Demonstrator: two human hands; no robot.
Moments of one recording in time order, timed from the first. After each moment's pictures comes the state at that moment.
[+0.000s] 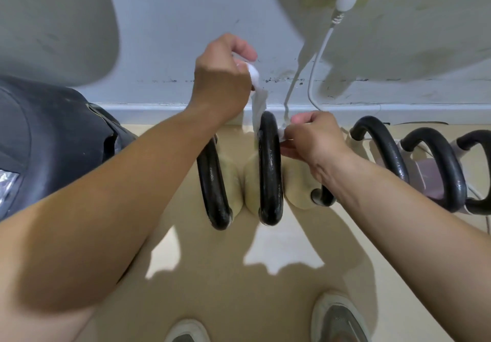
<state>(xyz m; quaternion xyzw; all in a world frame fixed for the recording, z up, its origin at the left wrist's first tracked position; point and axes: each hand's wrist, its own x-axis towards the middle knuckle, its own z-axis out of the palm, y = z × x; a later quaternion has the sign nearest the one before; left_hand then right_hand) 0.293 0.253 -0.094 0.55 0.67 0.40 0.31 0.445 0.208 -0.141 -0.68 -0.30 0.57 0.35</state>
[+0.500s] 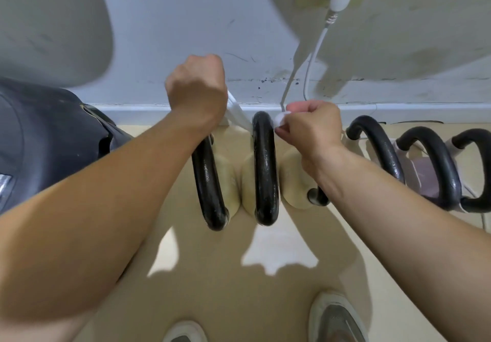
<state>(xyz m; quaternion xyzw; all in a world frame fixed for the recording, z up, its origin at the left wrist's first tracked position) 0.271 0.270 -0.125 0.65 0.76 0.10 -0.01 0.443 0.217 -0.142 -0.70 -0.31 0.50 0.42</state>
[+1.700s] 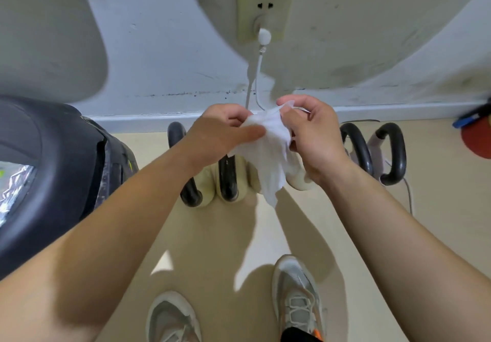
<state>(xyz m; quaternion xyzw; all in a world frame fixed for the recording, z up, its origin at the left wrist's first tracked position) 0.340 0.145 -0.036 0.56 0.55 0.28 0.56 0.512 0.129 -0.038 -0.60 -0.40 0.51 0.46</state>
